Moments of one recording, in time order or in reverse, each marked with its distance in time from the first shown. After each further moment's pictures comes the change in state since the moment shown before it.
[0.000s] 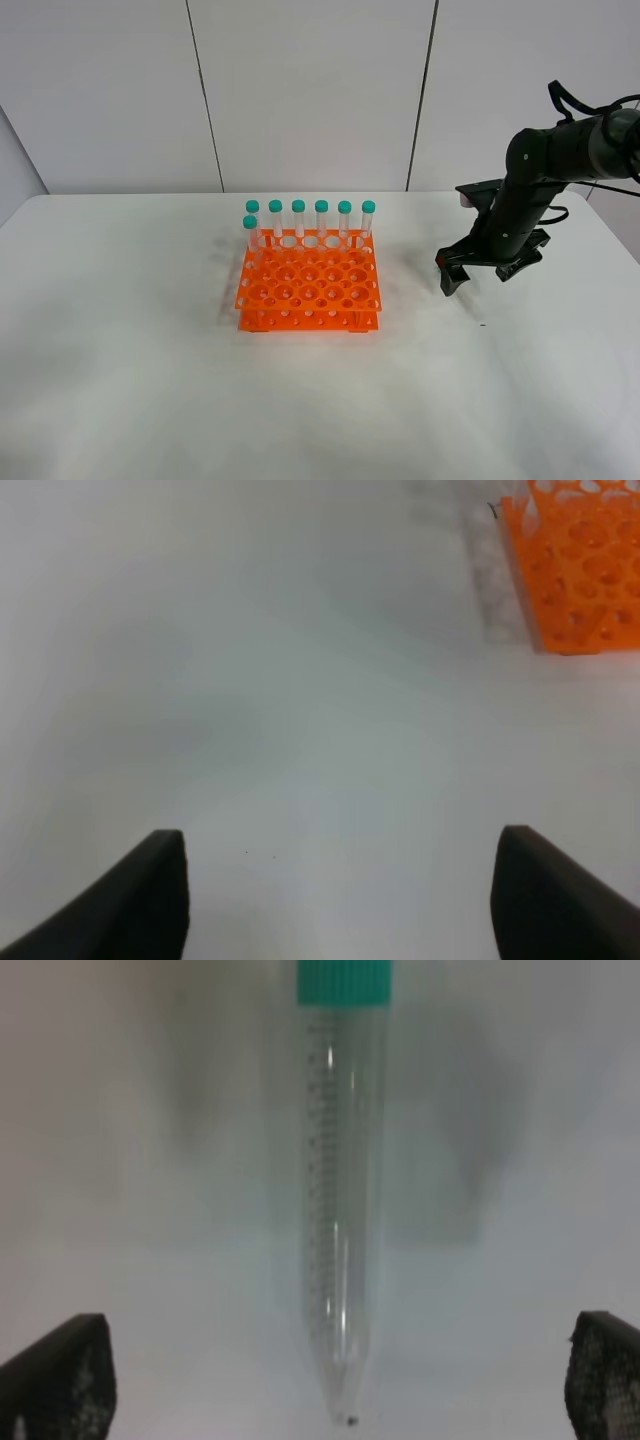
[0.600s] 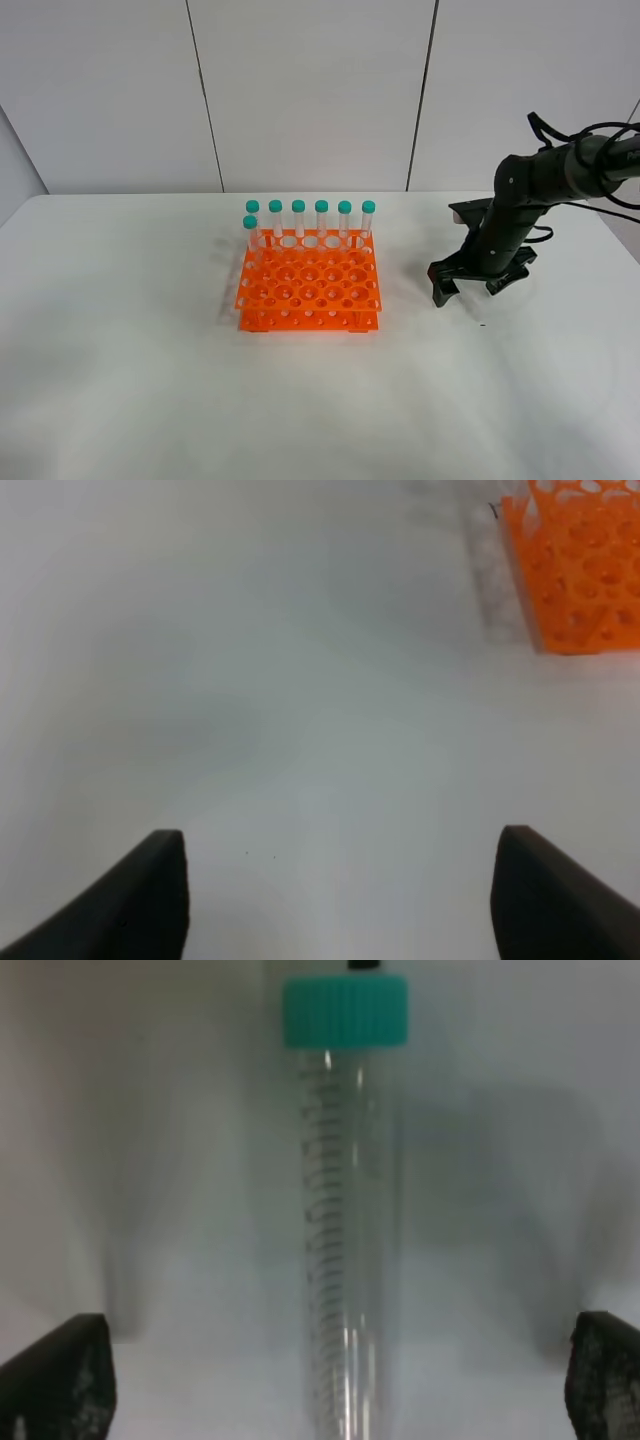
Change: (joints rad) left arm 0.000 0.000 0.000 0.000 0.000 0.000; right arm -0.007 0.097 0.000 0.033 -0.074 0.000
